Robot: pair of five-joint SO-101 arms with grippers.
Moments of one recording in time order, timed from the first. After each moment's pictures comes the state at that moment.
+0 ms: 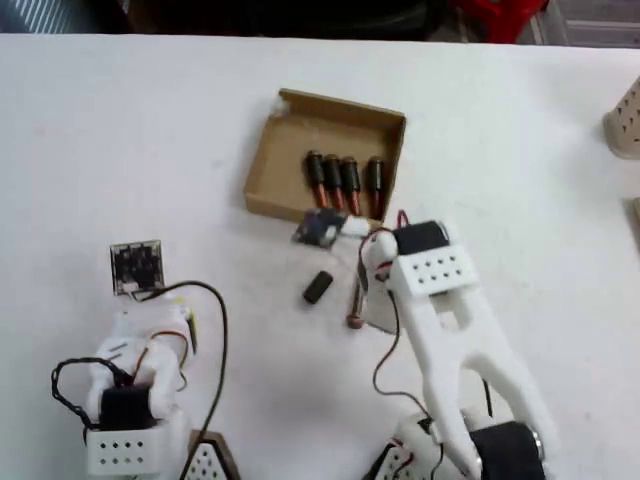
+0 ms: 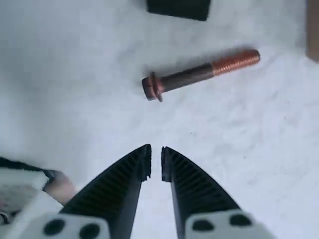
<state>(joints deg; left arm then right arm) -9.1 -103.6 97.1 61.0 7.8 -17.8 -23.4 39.0 80.5 57.6</state>
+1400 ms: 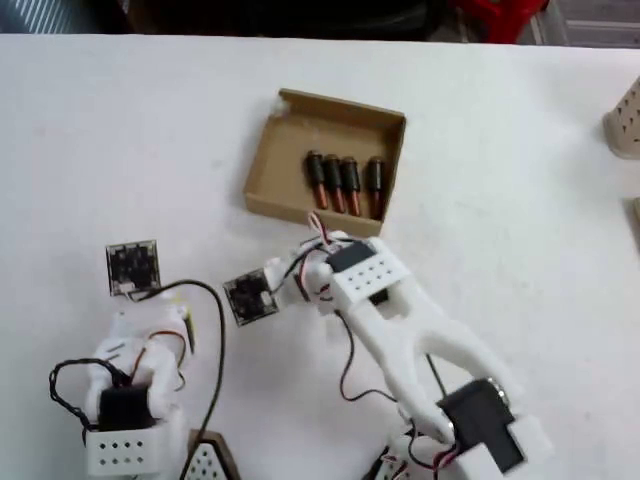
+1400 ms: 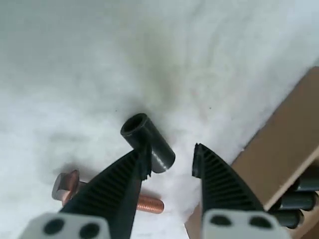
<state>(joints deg) -10.3 -103.6 97.1 61.0 7.8 -32.8 -8.4 41.3 45.3 86.6</state>
